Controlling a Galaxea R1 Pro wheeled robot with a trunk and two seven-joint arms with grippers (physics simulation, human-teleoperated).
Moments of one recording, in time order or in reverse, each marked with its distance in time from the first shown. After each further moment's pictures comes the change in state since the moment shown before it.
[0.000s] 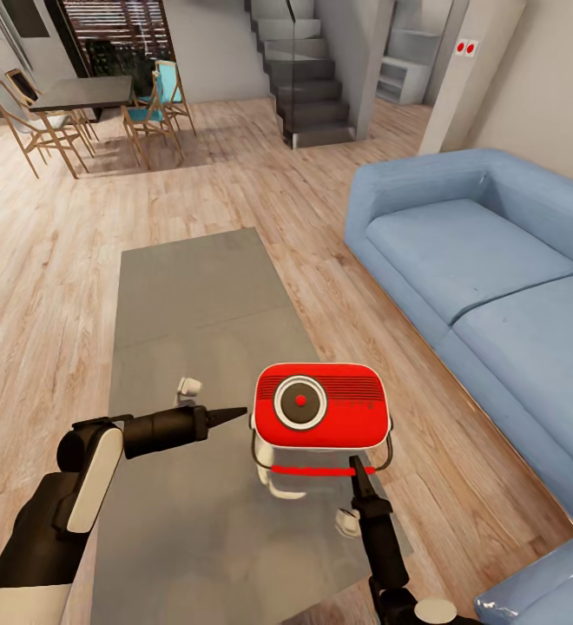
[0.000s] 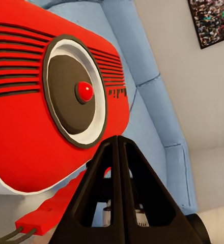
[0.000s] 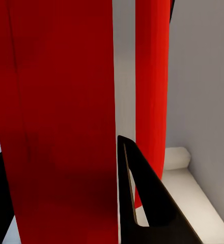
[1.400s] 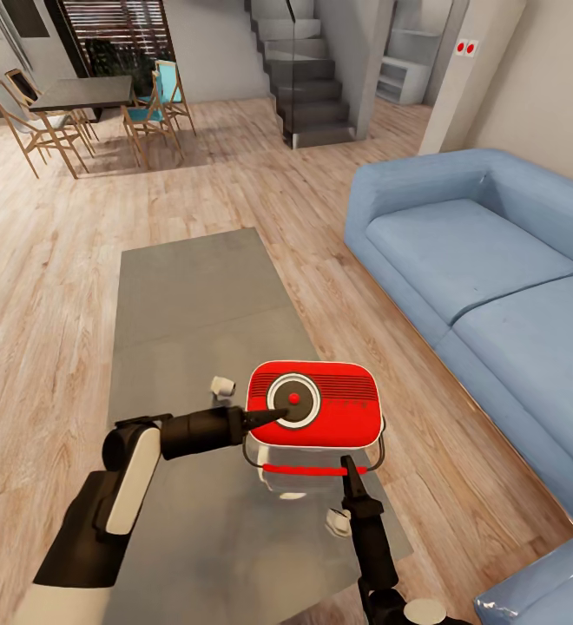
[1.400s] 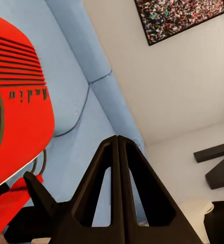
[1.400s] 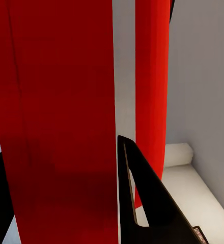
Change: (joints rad) left arm -0.005 -0.124 -0.088 -0.005 0.039 -0.004 -0.031; right arm 0.003 0.034 -0.003 -0.008 -0.002 -0.003 -0.002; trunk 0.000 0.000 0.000
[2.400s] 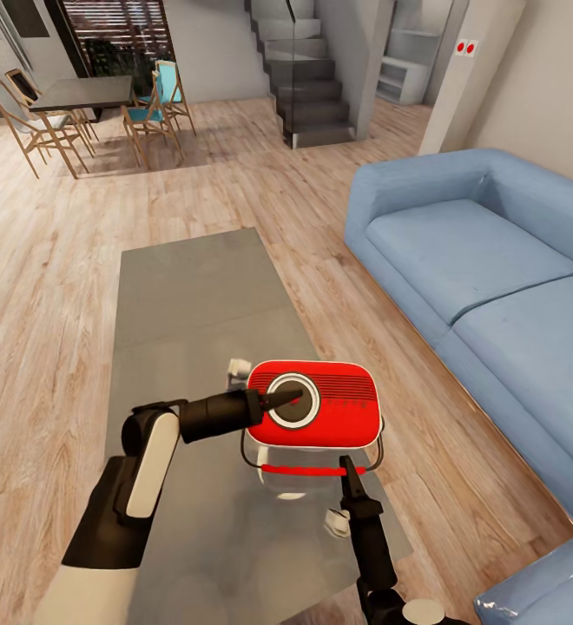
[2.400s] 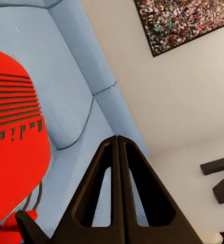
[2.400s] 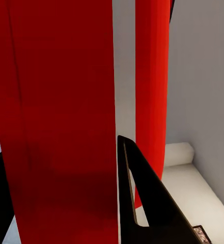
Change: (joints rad) left arm -0.052 -0.088 0.003 0.007 0.013 0.007 0.122; right arm 0.000 0.004 0.002 0.000 0.000 -0.014 -0.006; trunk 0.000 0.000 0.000
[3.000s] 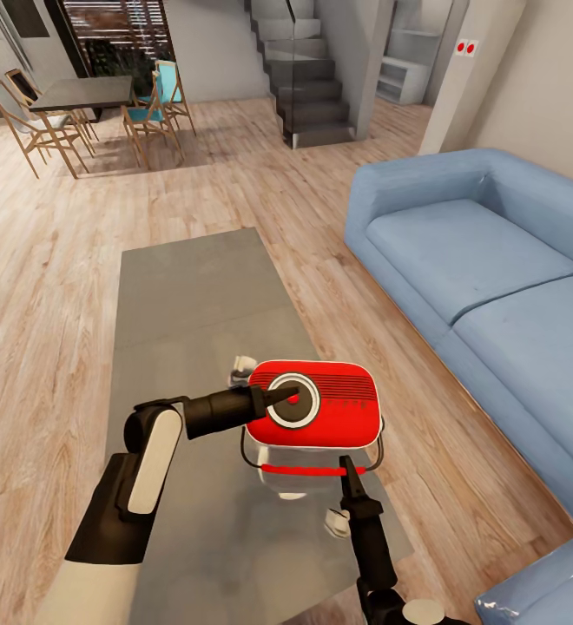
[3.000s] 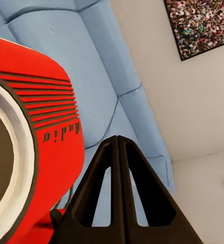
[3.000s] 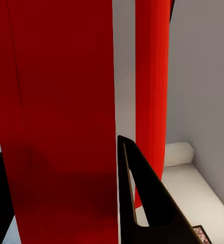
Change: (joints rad) left arm -0.012 -0.006 0.000 0.010 0.026 0.000 0.149; right arm 0.000 0.000 0.000 0.000 0.000 0.000 -0.001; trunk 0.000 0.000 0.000
